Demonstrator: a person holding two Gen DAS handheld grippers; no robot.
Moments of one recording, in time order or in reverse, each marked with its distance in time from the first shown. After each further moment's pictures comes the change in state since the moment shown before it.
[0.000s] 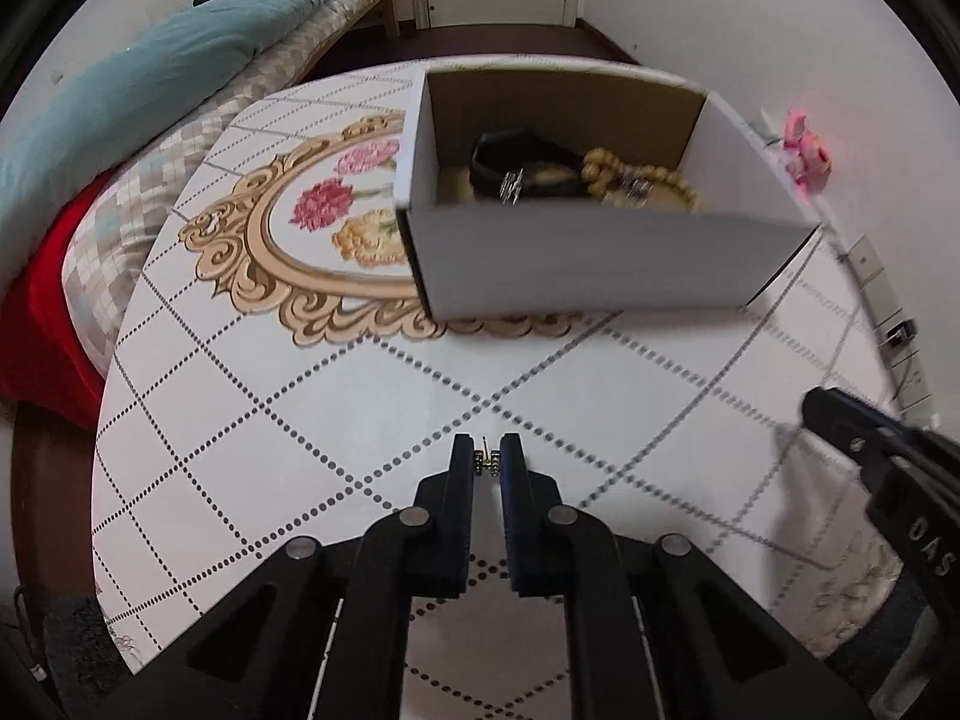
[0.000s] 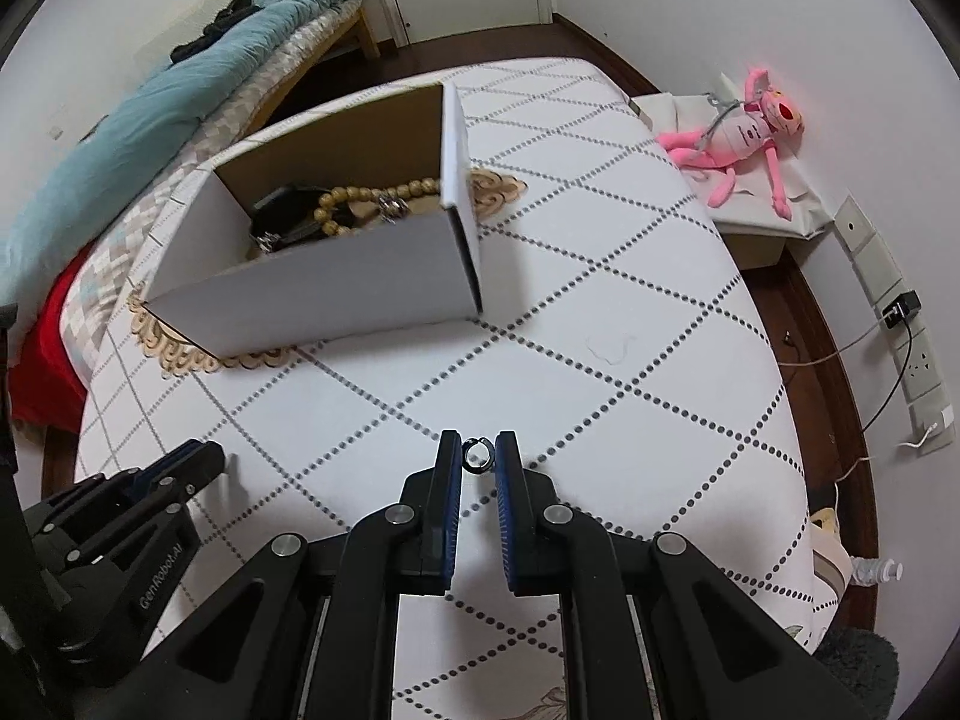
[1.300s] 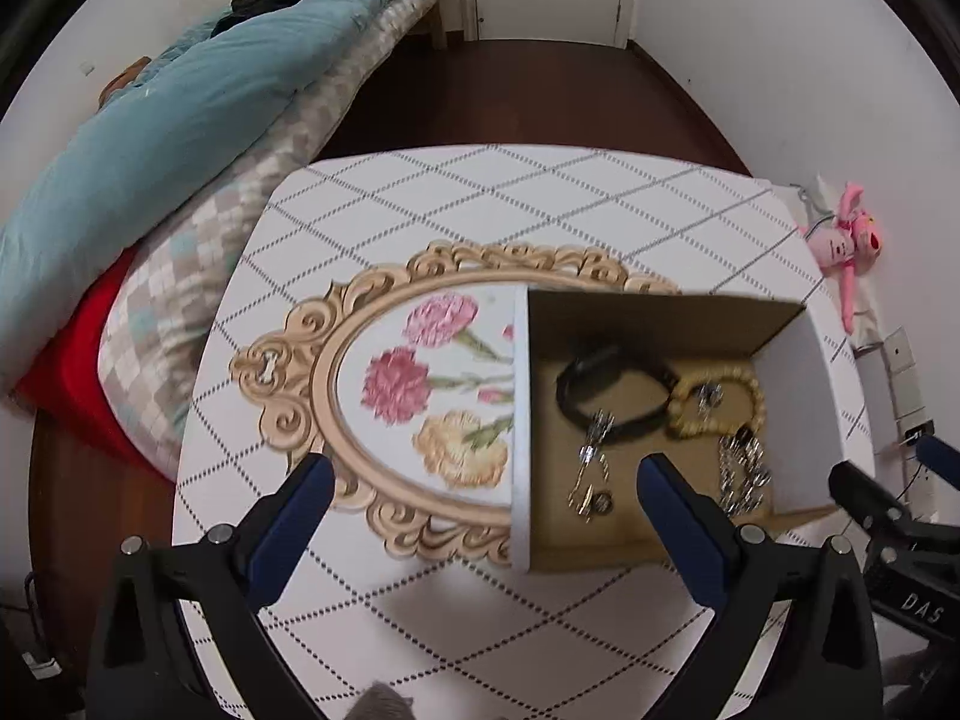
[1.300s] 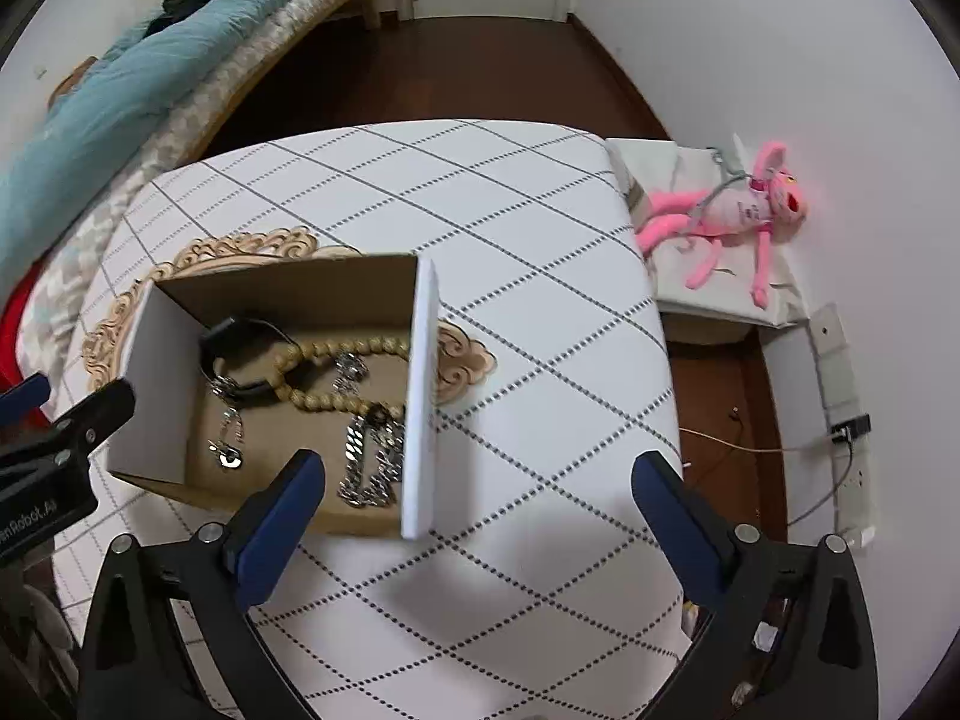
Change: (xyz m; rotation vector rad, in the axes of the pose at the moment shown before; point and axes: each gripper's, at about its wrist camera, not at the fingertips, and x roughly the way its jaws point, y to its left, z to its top) left arm 0.000 0.033 0.111 -0.065 0.004 0.094; right arm 0.008 0.009 0.128 -0.134 0.073 -0.148
